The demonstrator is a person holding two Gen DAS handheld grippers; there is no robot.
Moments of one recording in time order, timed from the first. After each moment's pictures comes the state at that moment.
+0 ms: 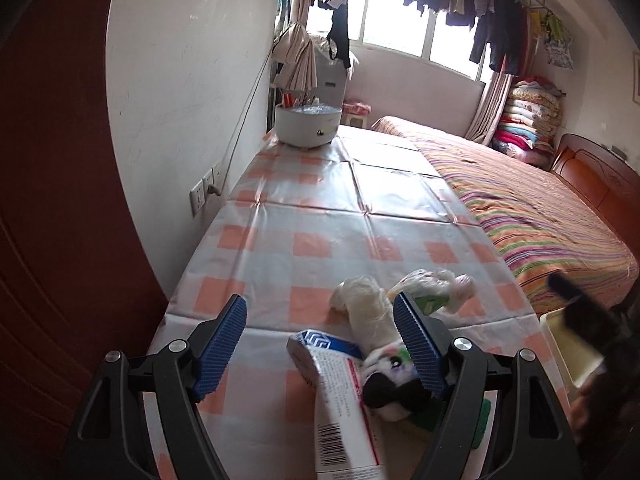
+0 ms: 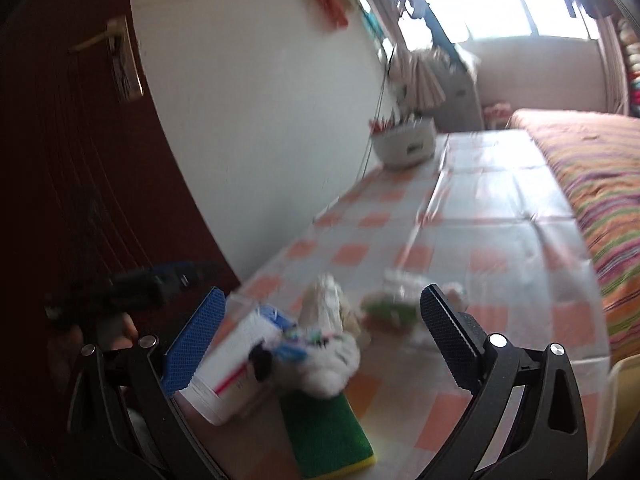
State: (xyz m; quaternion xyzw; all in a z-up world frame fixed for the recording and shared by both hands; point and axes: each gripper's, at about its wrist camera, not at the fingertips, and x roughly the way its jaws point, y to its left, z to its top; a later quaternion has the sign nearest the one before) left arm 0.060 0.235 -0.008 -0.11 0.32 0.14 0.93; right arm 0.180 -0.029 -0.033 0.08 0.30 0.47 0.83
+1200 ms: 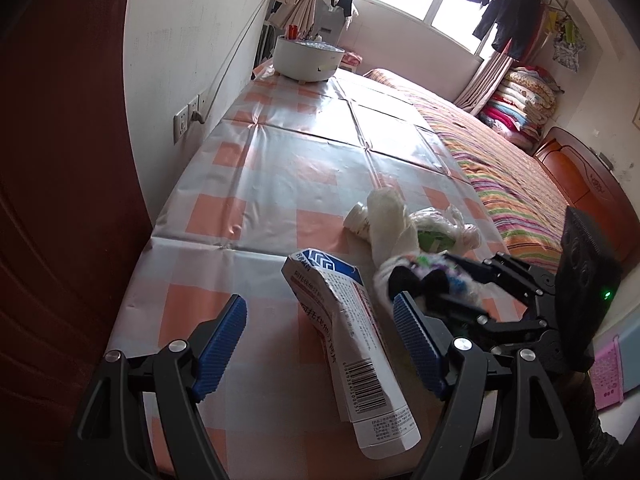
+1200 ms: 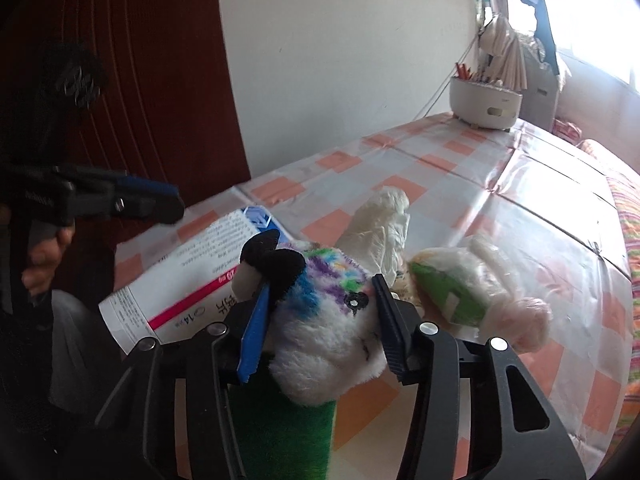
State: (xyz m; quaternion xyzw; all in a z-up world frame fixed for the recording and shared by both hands) left arm 0.041 0.269 -0.046 -0.19 0.40 0.08 0.89; right arm 0.188 0.053 -0.064 -0.11 0.32 0.54 0.77
